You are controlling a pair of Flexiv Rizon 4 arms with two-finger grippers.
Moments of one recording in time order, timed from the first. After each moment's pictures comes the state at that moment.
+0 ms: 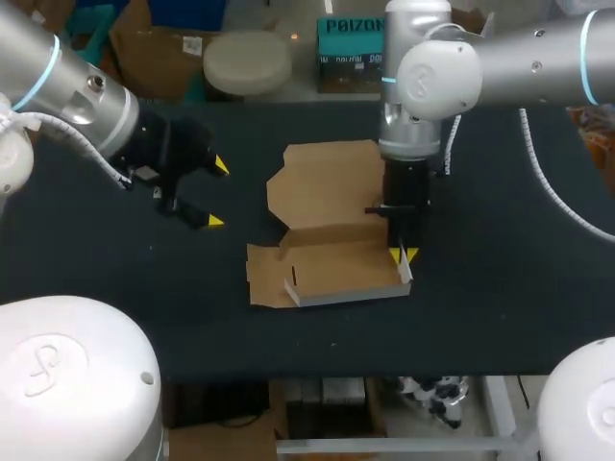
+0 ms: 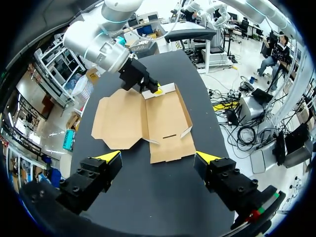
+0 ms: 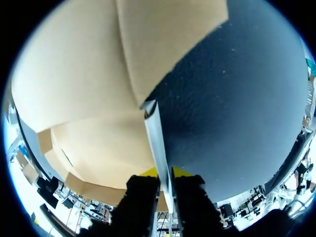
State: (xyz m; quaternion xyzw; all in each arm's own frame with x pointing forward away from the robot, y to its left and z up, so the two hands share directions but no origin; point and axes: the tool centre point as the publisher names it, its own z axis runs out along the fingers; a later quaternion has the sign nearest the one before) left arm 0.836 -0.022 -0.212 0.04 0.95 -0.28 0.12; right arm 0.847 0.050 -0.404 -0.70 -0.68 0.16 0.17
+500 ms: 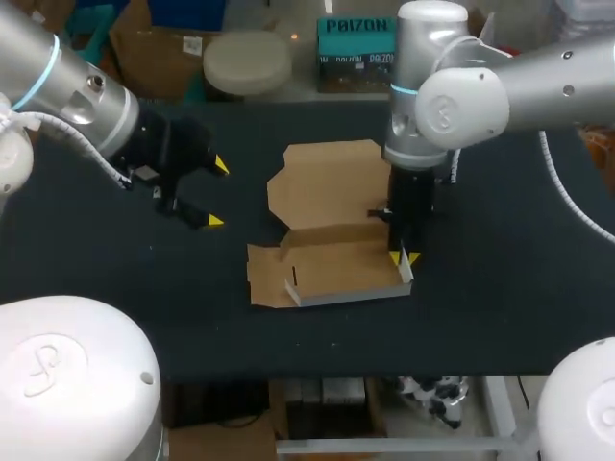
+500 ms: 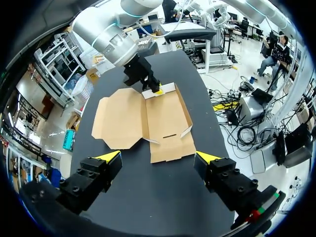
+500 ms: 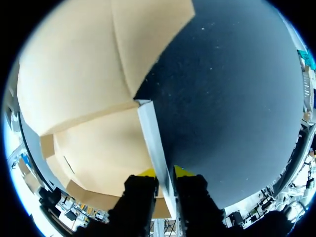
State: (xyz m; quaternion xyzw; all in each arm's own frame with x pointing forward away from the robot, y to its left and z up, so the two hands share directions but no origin) left arm 0.836 -0.021 -0.211 0.04 0.95 -0.28 0.12; right arm 0.846 0.049 -0.409 -0.73 -0.66 0.11 0.13
